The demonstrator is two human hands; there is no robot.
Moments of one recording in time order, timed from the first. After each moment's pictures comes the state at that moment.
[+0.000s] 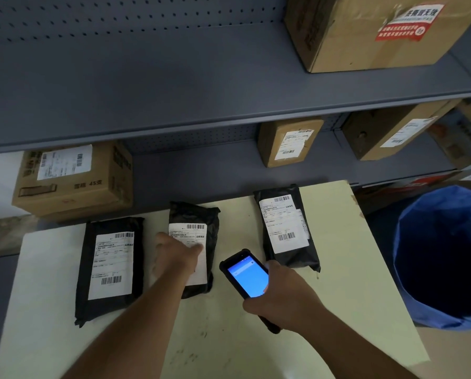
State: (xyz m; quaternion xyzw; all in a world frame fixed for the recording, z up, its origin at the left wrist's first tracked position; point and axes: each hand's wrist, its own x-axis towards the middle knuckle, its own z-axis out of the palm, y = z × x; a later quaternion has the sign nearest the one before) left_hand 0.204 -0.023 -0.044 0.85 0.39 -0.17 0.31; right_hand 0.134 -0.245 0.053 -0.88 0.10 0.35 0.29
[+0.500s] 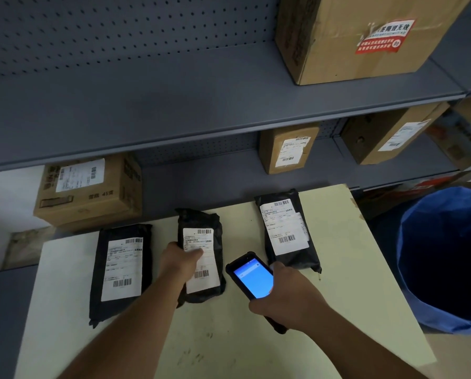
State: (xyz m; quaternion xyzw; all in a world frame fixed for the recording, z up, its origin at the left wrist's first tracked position) left_hand 0.197 -0.013 -0.026 0.83 0.35 -0.21 0.39; right_hand 0.126 -0.254 0.072 -0.89 0.10 0.34 0.30
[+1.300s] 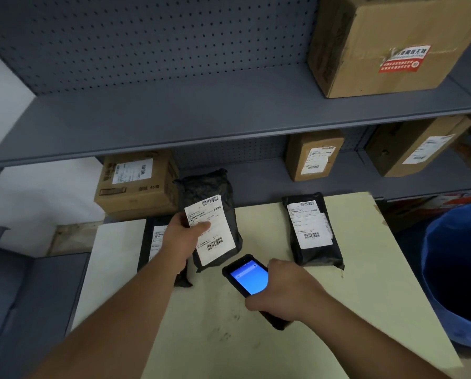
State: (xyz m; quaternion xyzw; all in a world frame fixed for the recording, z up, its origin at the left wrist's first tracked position) left_hand 0.170 0.048 0.053 0.72 0.33 -0.08 0.61; right_hand 0.088 -0.193 0.134 -0.91 0.01 0.34 0.25
